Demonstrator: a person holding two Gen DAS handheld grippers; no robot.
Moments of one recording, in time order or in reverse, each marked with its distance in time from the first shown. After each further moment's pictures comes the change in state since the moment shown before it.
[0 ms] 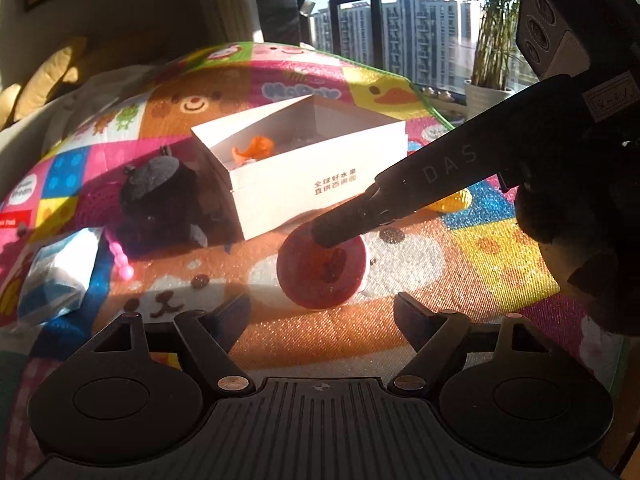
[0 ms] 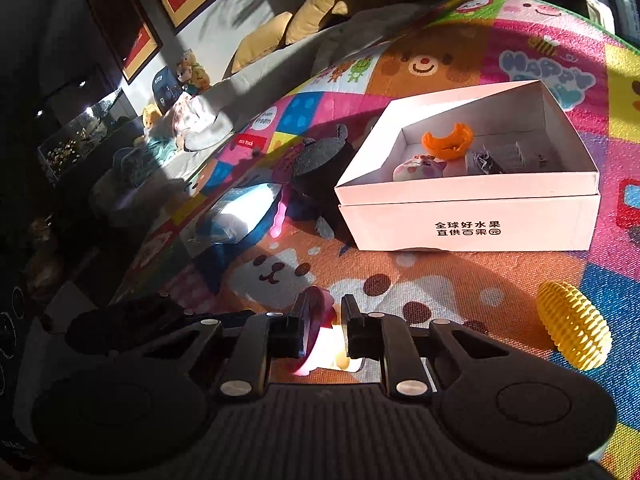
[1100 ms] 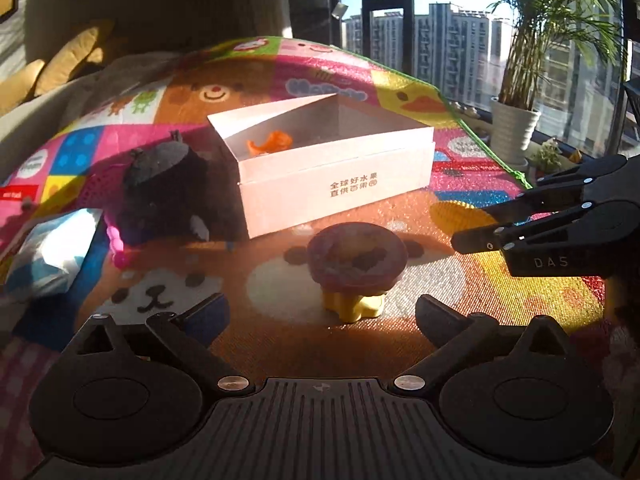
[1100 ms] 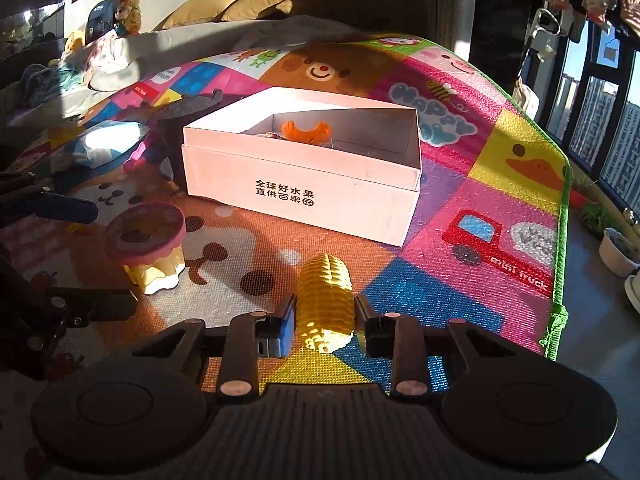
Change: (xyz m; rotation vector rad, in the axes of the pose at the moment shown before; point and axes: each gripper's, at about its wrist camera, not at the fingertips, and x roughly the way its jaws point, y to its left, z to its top) left arm 0.024 0.003 -0.004 -0.114 -0.006 0.054; right arm -0.024 -0.030 -0.042 -0.314 -0.023 -0.431
